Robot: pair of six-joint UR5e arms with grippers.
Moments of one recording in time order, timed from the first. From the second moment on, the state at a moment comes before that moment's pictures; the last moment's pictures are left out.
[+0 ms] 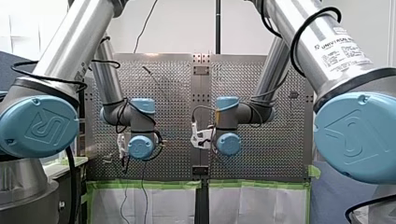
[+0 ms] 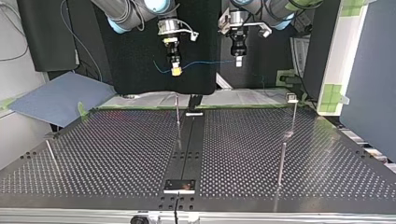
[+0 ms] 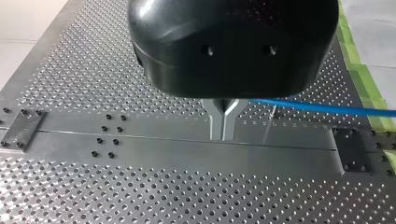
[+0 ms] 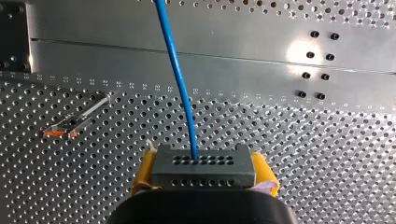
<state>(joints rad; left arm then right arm) -0.55 -1.99 -2.39 -1.89 -2.15 -1.63 2.37 -1.00 2.02 -1.04 1.83 1.47</state>
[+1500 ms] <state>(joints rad) -0.54 -2.06 -2.40 -1.86 -2.15 -1.63 2.40 -0.93 2.01 -1.04 1.83 1.47</state>
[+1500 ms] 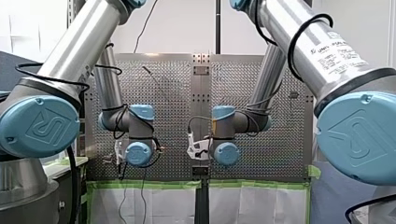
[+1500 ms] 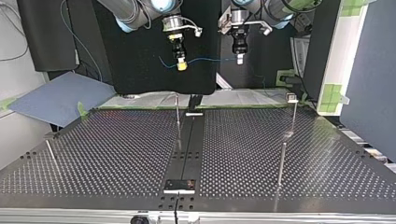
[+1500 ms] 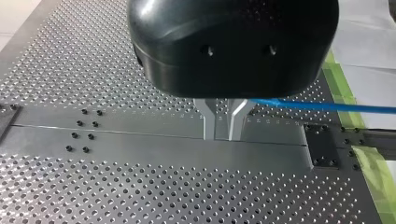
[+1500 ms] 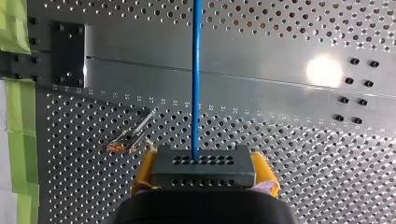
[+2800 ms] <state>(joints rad) -0.47 -2.12 -2.34 -1.82 -2.16 -1.57 2.47 -0.90 1.94 -0.96 1.91 1.55</state>
